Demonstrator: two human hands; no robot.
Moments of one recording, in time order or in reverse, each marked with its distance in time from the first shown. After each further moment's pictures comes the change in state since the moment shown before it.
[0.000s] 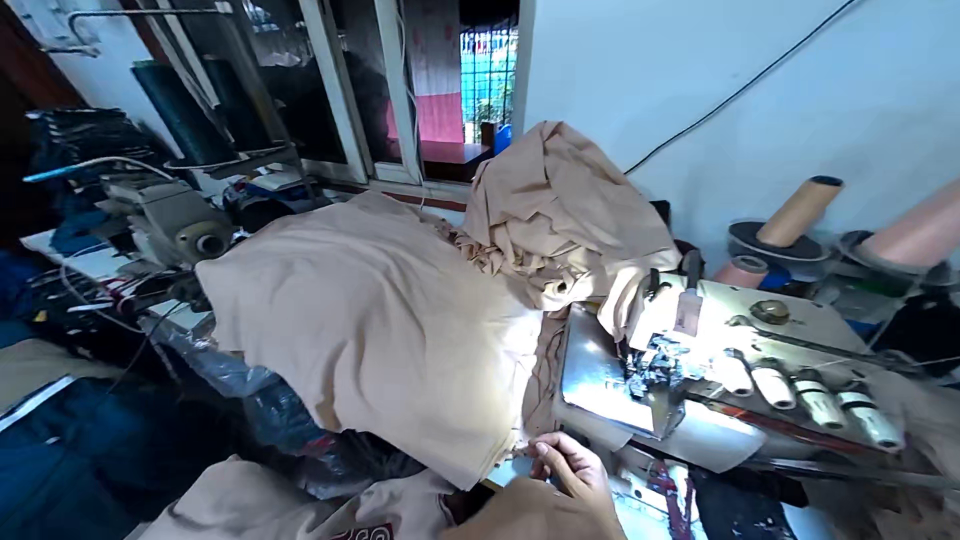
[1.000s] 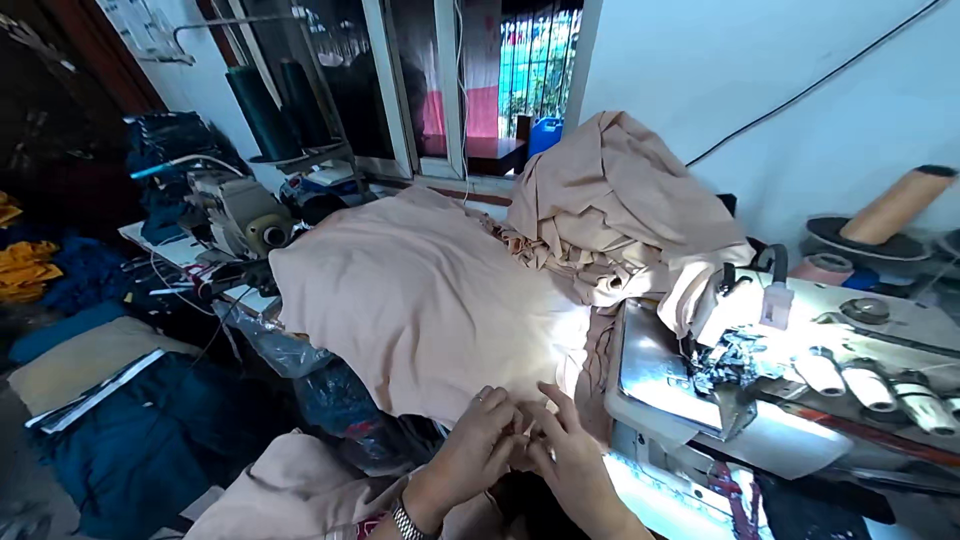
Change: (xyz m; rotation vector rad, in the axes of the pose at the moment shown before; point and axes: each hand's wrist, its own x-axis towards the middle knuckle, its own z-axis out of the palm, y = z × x) left_hand -0.073 -0.056 -0.072 0.336 0.234 -0.305; right_hand 0.021 -0.030 0.072 -0.772 -0.106 -0.435
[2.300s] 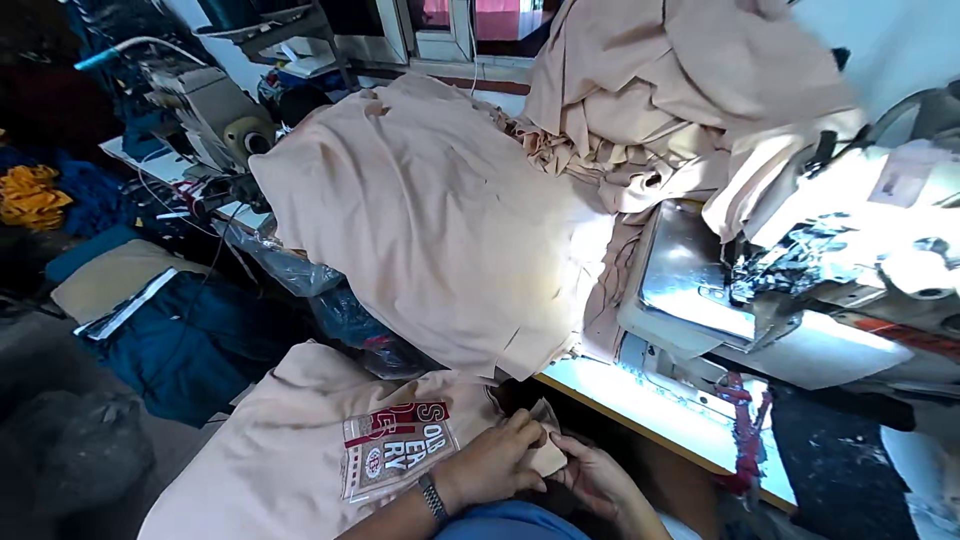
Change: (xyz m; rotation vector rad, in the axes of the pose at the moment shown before) left_hand -0.095 0.021 0.087 -0.197 -0.602 -0.379; right_hand -0.145 0.029 0.007 1.363 -0.235 1.479
